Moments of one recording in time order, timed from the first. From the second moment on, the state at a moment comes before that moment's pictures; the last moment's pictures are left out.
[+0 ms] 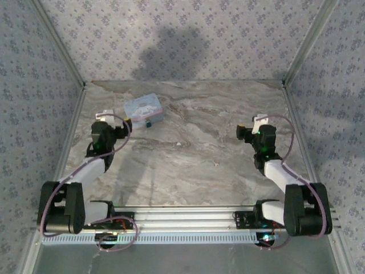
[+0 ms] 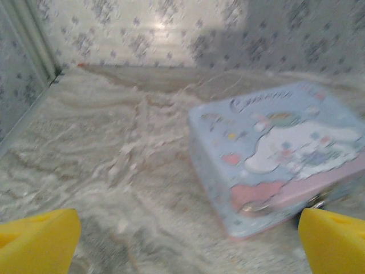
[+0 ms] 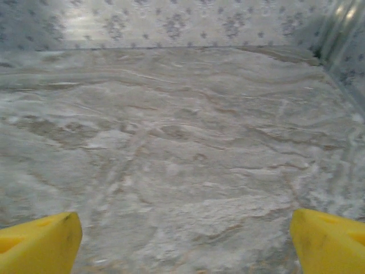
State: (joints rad) left arm -0.11 1.21 0.57 0.33 -0.07 -0.17; right arm 0.11 1.16 0.50 0.27 0.04 0.03
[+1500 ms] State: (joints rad) left arm -0.52 1.47 0.84 0.15 0.09 -0.54; right arm 0.42 1.48 0.71 -0.49 -0.27 0.33
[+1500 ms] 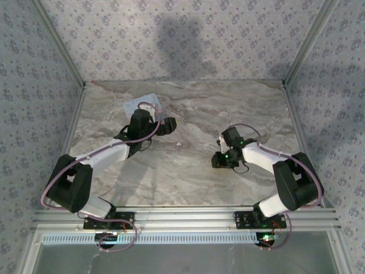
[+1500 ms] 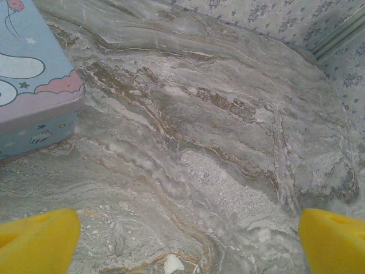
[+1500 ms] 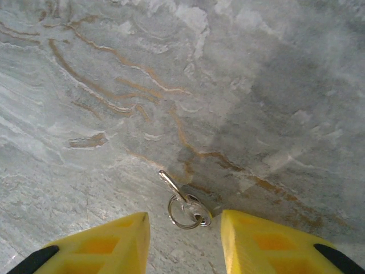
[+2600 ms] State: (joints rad) left arm -0.50 1.43 0.84 0.14 0.14 -0.61; right arm 0.39 1.37 0.65 -0.38 -0.35 0.44
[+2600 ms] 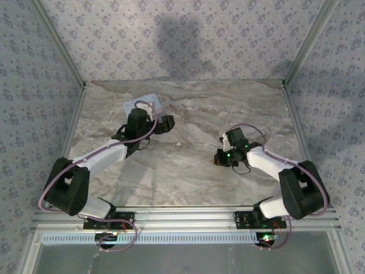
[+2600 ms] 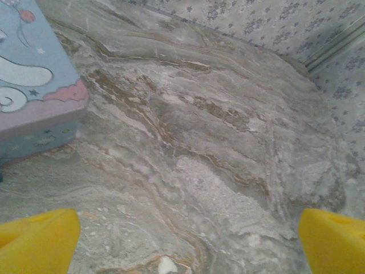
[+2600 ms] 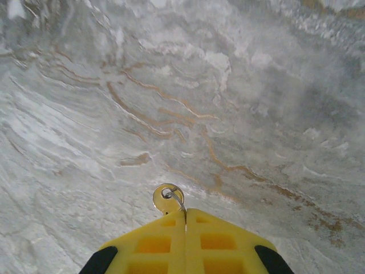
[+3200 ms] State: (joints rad) left arm -0.55 1.59 0.91 0.32 0.52 -0.85; right arm 0.73 1.09 0.67 -0.20 0.27 -0.15
